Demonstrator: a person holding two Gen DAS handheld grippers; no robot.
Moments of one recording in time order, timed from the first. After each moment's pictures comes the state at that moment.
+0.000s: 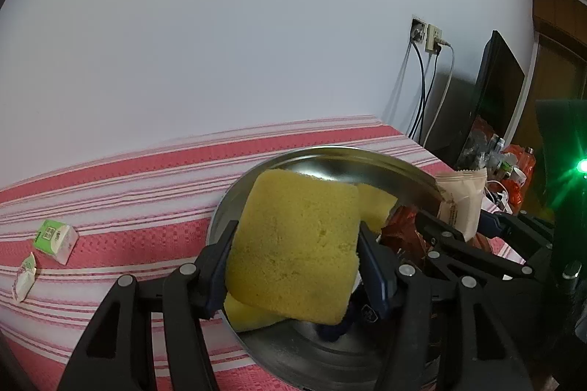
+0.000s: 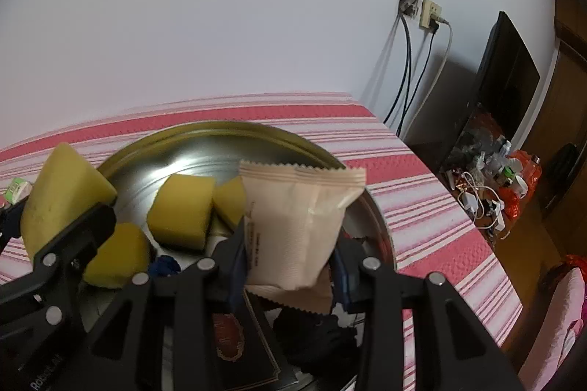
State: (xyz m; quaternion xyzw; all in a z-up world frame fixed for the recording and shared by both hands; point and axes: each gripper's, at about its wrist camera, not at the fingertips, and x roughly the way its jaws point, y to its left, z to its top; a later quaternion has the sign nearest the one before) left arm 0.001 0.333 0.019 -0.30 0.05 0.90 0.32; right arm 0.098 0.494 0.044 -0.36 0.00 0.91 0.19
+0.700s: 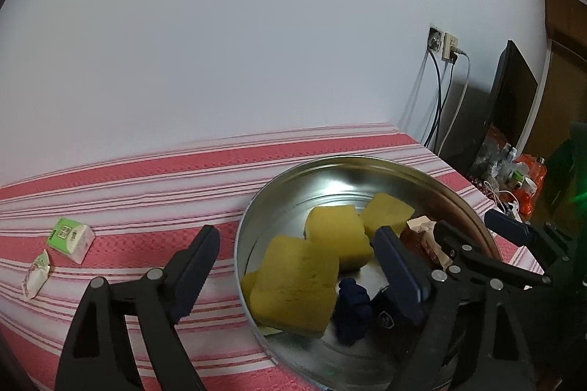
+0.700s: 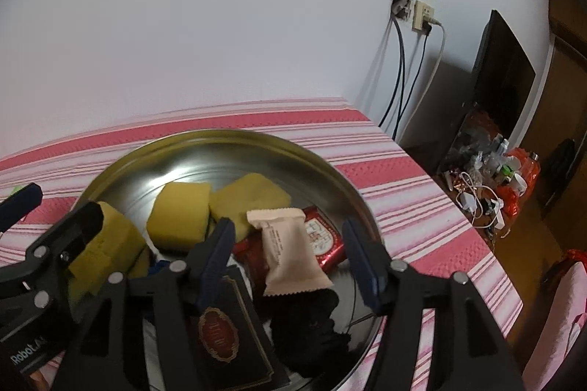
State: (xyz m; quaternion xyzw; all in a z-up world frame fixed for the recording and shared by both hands) left arm -0.003 0.314 0.026 -0.29 0.04 0.91 0.29; right arm 0.105 0.494 0.053 -0.34 0.01 0.92 0.20
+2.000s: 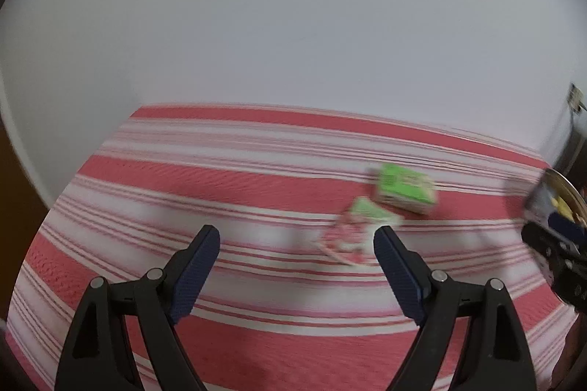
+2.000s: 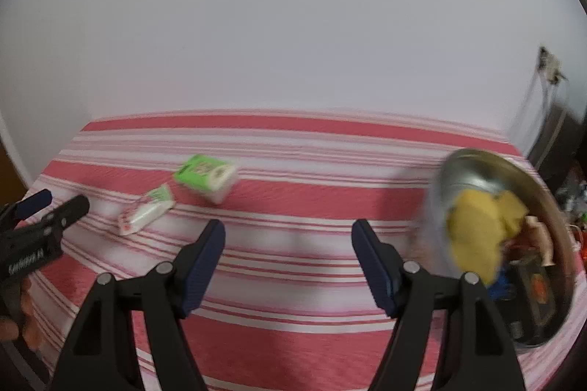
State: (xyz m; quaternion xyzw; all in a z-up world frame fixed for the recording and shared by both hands) left arm -0.087 -0.032 -0.001 -0.34 -0.01 0.94 0.08; right arm 0.049 0.224 0.034 -0.35 -0.01 0.93 -0.02
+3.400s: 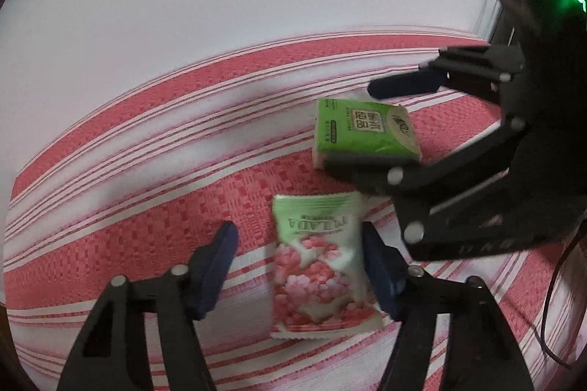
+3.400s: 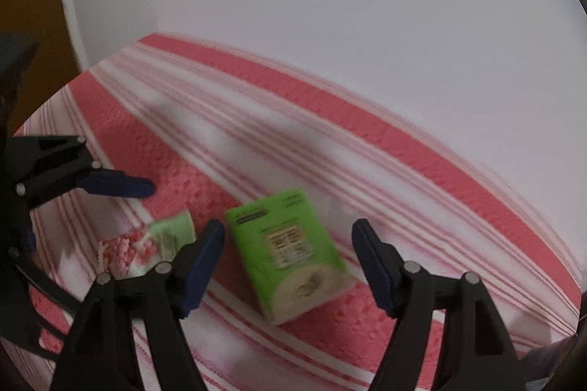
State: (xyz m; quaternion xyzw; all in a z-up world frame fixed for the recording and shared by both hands) left arm -0.169 0.027 -0.060 -0.43 0.15 0.84 0.30; right arm -0.099 0.144 -0.024 -0.42 -0.17 0.87 -0.21
